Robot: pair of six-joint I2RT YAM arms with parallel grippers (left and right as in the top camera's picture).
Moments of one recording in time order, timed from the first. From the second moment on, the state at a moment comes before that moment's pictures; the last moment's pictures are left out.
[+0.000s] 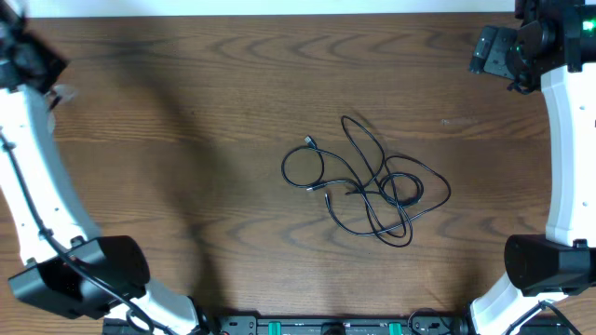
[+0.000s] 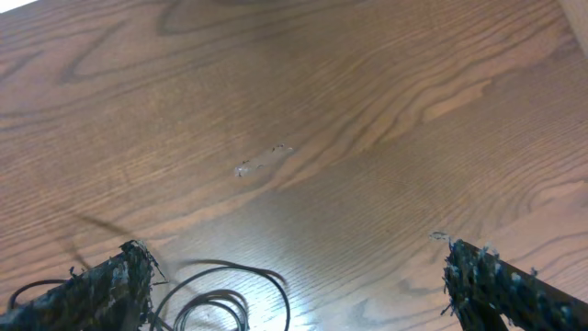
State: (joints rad) left arm 0.47 1.81 2.06 -1.16 -0.24 -0.45; right arm 0.05 1.84 2.20 -1.47 0.30 0.40
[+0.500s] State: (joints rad) left arm 0.68 1.83 2.01 -1.08 -0.24 -0.45; right arm 0.05 1.84 2.20 -1.47 0.30 0.40
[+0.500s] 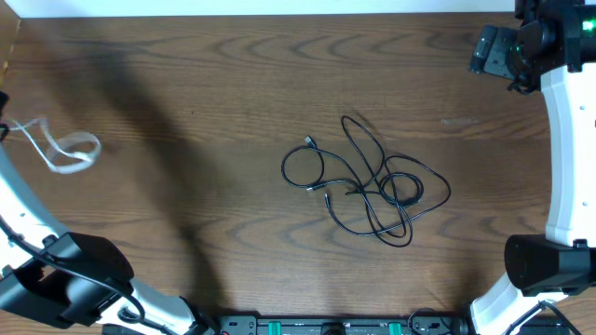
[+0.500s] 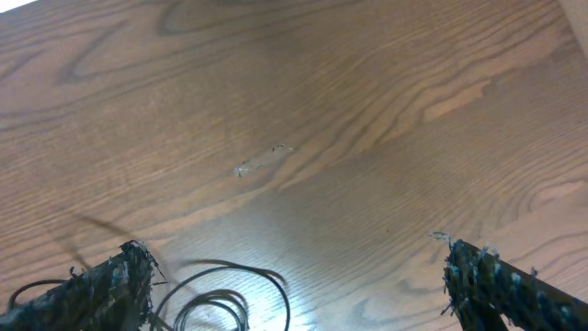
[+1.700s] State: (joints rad) left arm 0.86 2.12 2.01 -0.96 0.08 -0.27; right arm 0.05 1.84 2.20 -1.47 0.30 0.40
